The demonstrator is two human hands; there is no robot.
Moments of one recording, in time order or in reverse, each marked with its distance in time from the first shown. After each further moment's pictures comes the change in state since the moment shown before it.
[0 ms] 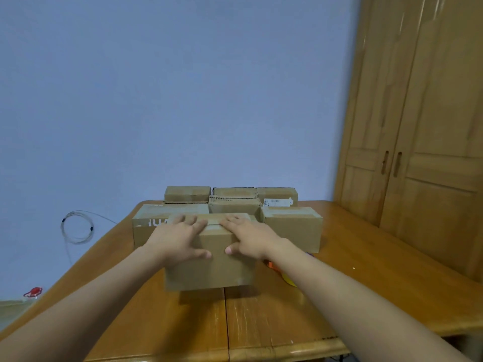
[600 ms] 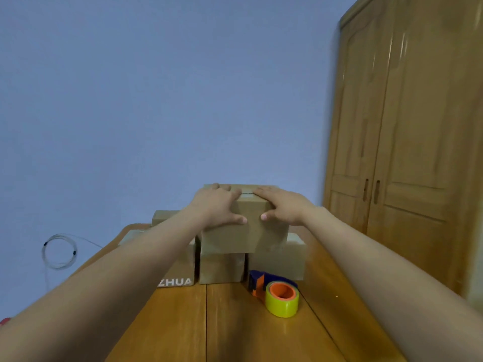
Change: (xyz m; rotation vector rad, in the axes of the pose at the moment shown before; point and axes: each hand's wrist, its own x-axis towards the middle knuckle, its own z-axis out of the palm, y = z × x) left_hand 0.069 0.063 -0.127 -0.053 0.245 0.086; right_hand -0.034 0.083 -0.129 -0.076 0.171 0.161
